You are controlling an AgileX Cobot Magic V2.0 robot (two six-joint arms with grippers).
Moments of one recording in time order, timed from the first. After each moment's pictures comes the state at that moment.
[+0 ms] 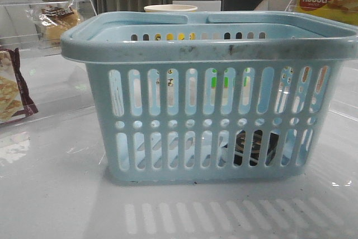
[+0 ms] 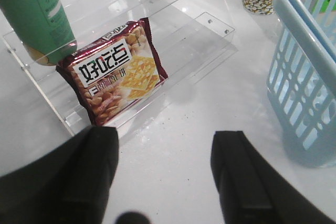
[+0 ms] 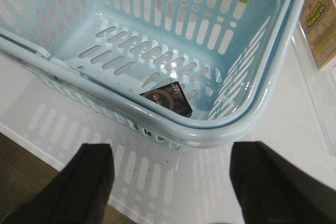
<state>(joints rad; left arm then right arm) -0.08 0.63 -0.70 -0.09 0.69 0.13 0.56 0.82 -0.82 -0.13 0.74 0.14</state>
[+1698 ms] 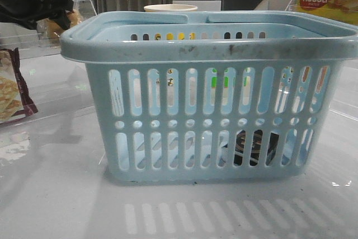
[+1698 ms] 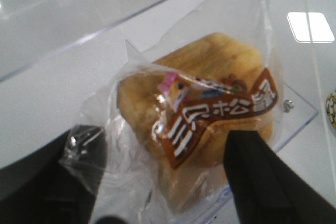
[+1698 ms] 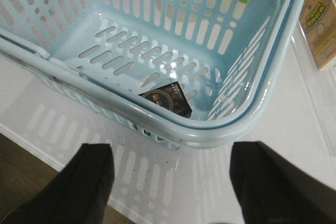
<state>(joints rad) -0.10 2.02 -1.59 -0.18 0.23 0.13 0.56 0.82 -0.82 -0.13 0.74 0.14</state>
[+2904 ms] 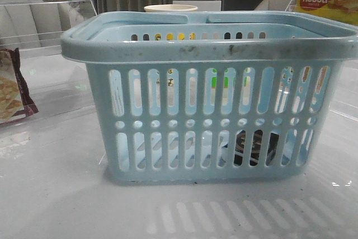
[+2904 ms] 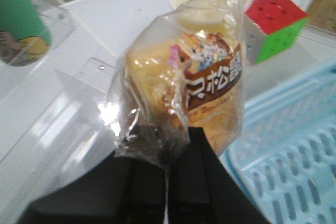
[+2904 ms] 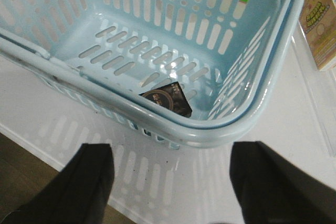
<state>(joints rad) -0.31 1.50 -1.59 -0.16 0.84 0.33 0.56 0.82 -0.82 -0.13 0.74 0.14</state>
